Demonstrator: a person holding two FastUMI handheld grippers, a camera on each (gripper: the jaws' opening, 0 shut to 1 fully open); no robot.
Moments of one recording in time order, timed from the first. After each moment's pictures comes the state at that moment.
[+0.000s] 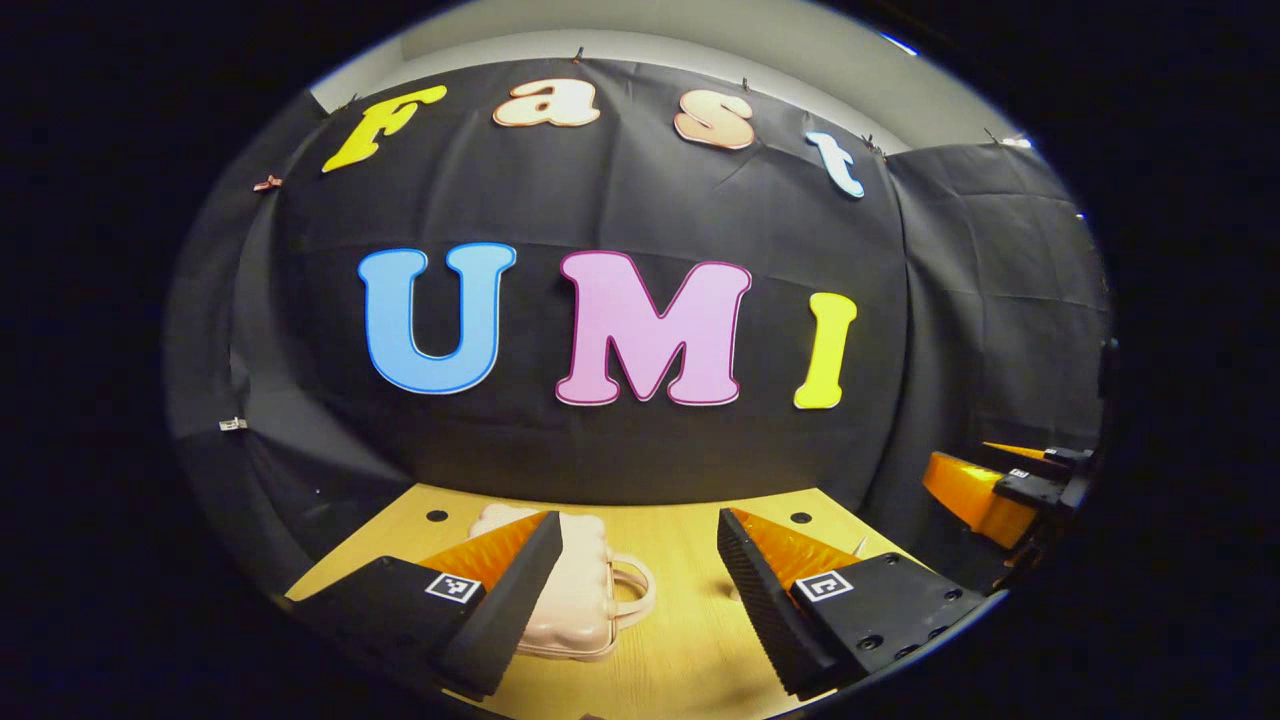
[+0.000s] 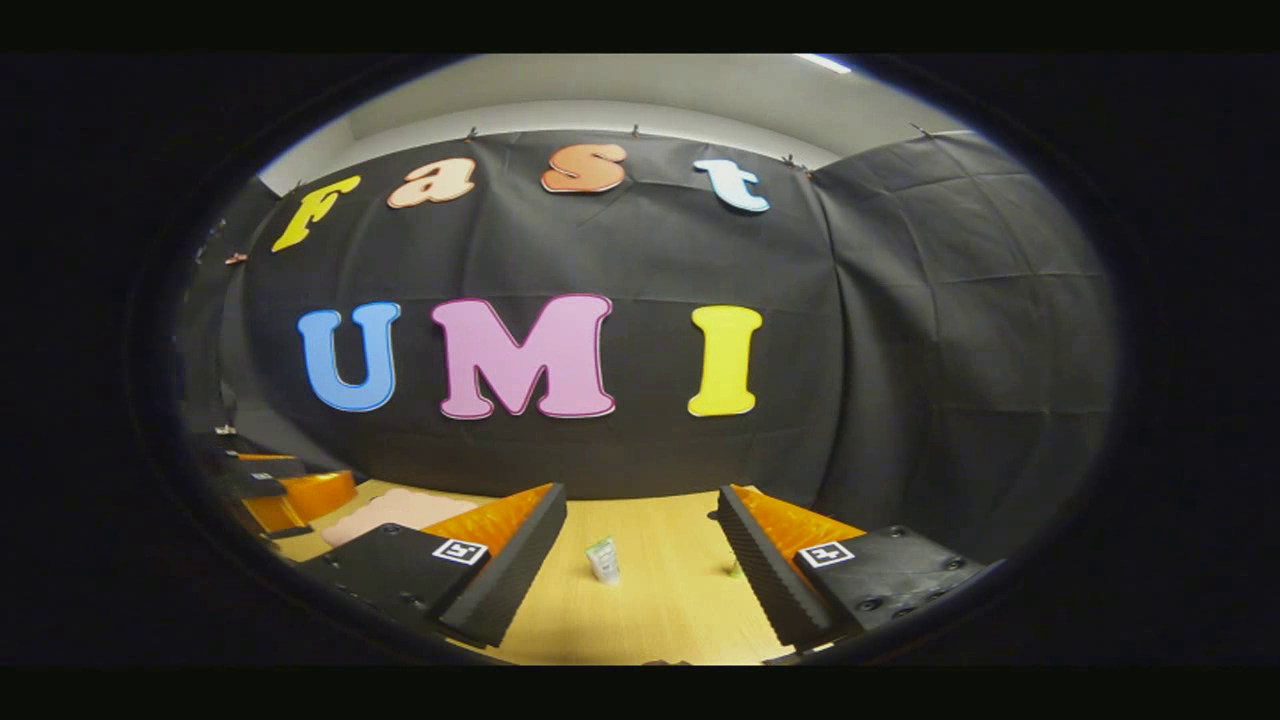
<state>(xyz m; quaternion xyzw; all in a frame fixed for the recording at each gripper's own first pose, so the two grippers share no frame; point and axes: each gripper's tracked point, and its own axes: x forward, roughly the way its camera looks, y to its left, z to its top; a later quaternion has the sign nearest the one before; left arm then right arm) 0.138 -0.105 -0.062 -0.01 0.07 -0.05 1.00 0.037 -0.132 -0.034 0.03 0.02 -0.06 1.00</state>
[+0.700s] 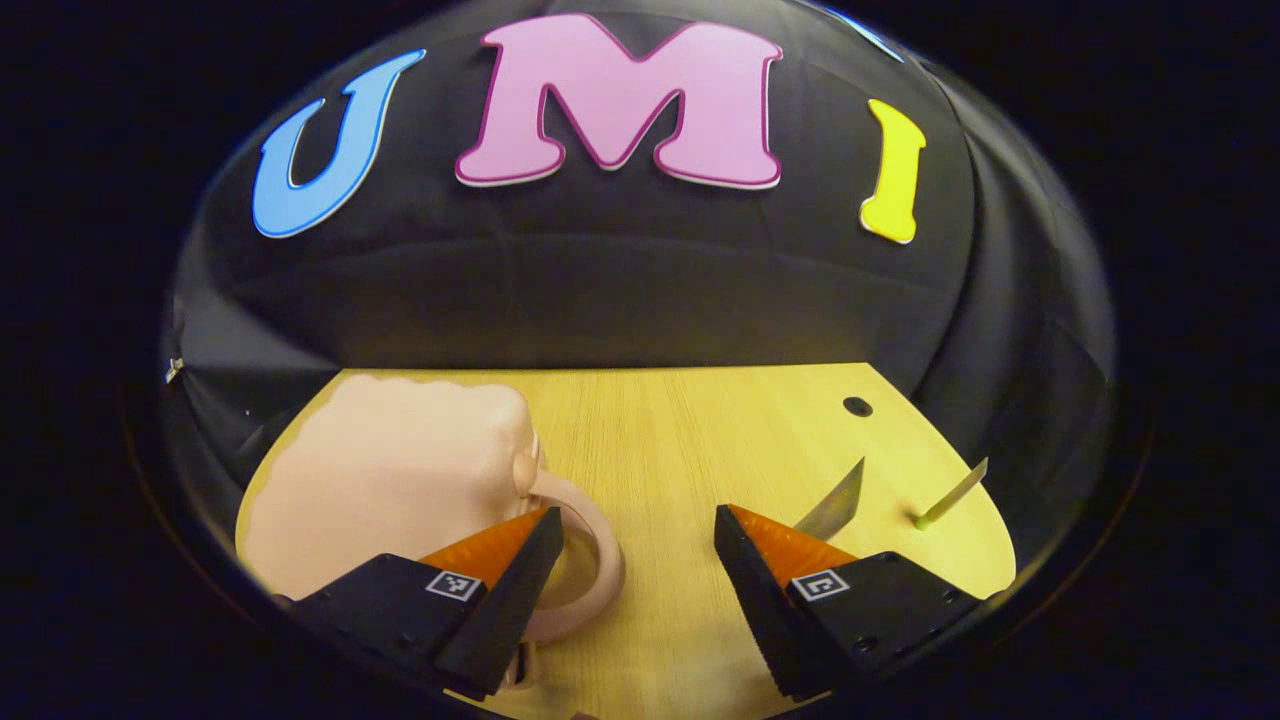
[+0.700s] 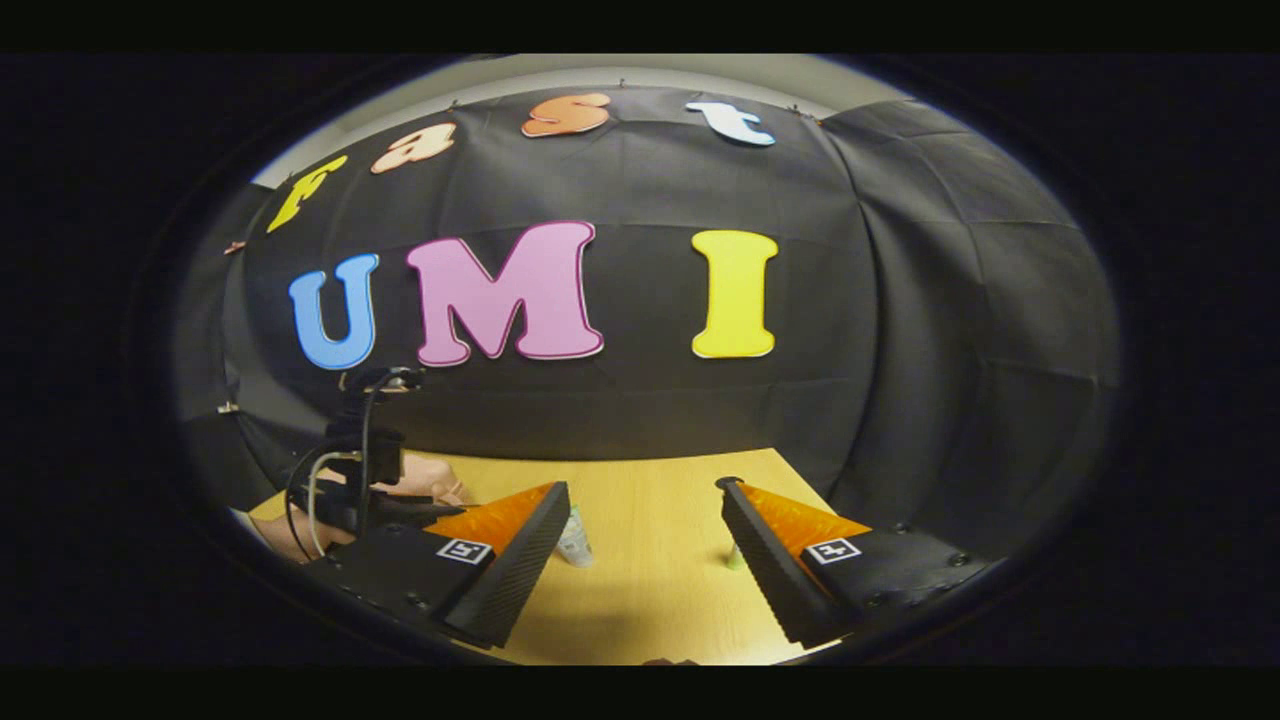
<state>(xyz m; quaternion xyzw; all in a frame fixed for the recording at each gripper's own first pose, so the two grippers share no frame) 0.318 -0.147 -0.289 0.01 0.30 -0.03 0.95 0.111 -0.178 -0.135 0.03 0.10 0.00 0.99</state>
